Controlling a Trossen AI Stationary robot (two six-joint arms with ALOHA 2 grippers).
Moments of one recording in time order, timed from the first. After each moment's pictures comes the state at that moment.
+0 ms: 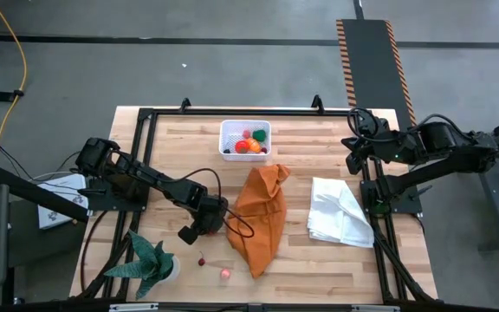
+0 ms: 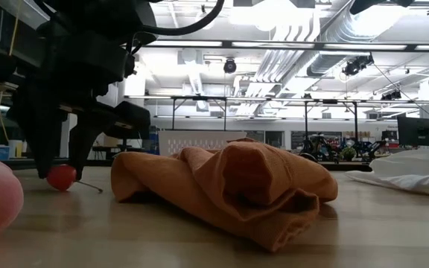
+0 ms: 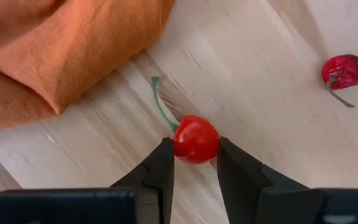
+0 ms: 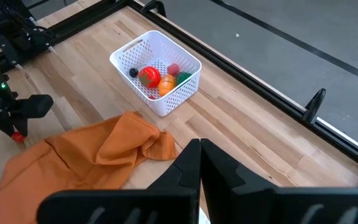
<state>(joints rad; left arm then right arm) -0.13 1.66 0.83 -0.44 0.28 0.36 0.14 0.87 1.29 -1.24 0.59 0.67</state>
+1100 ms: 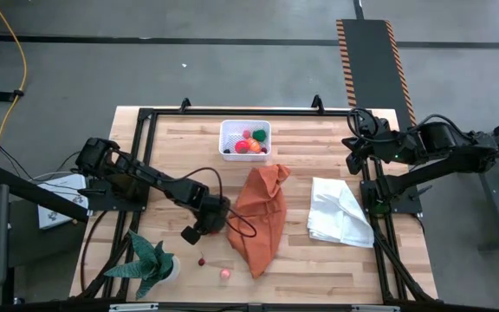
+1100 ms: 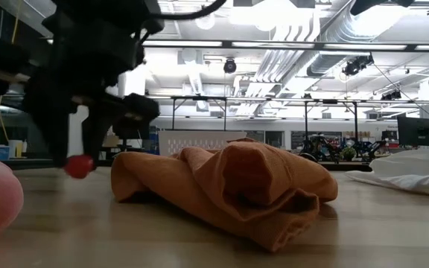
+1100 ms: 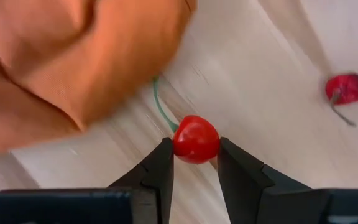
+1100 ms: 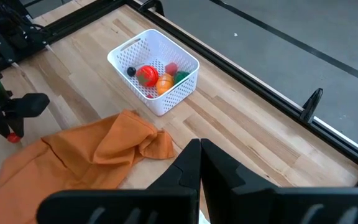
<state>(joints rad) -0.13 1.66 0.87 -0.45 0.26 0.36 0.14 0.87 1.29 -1.25 0.60 0.67</state>
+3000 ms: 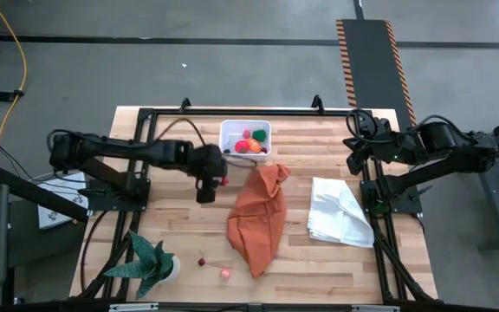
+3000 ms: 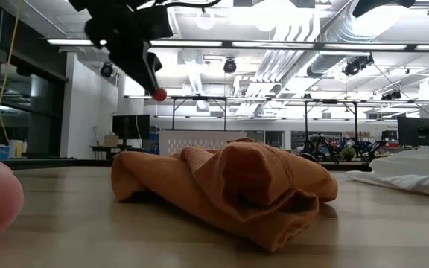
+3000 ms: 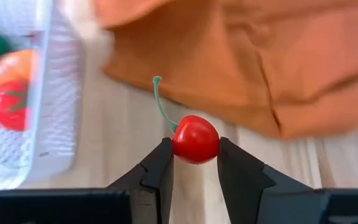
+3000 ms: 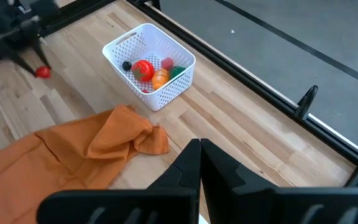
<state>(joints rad) 0.17 1.37 0.98 -0.61 0.03 0.11 0.14 0.87 1.29 -1.27 0.60 0.67</state>
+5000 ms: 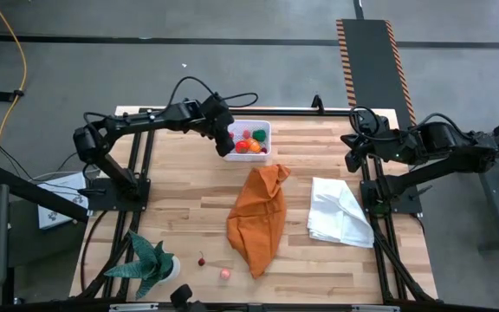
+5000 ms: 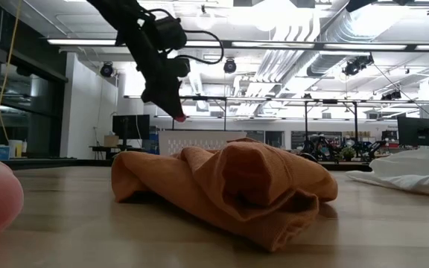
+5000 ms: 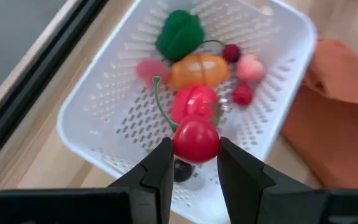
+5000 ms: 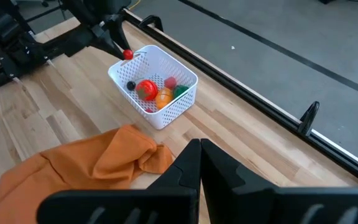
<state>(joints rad) 0.63 1.60 1.18 -0.58 0.06 -0.01 0.14 0.87 1.29 -1.20 0.64 0.65</state>
